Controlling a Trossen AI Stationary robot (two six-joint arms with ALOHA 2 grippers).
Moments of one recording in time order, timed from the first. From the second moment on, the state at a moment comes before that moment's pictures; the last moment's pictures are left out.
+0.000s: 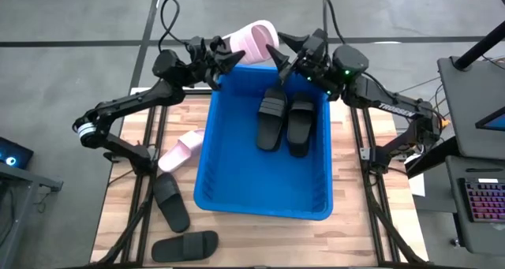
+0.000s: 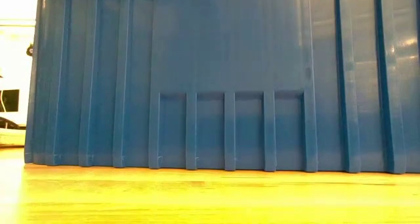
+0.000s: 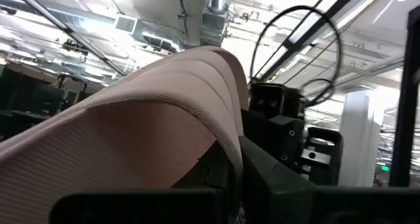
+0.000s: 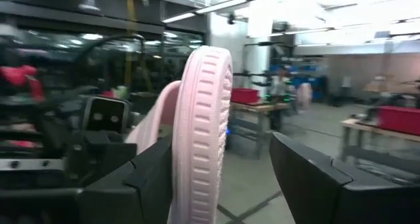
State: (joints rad) left arm 0.53 1.38 1.24 0.75 0.39 -0.49; right arm -0.23 1.47 1.67 0.03 0.40 -0.12
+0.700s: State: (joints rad) left arm 0.52 1.37 1.24 0.74 0.51 -0.53; right arm -0.27 1.46 1.72 -0.11 0.31 -0.01
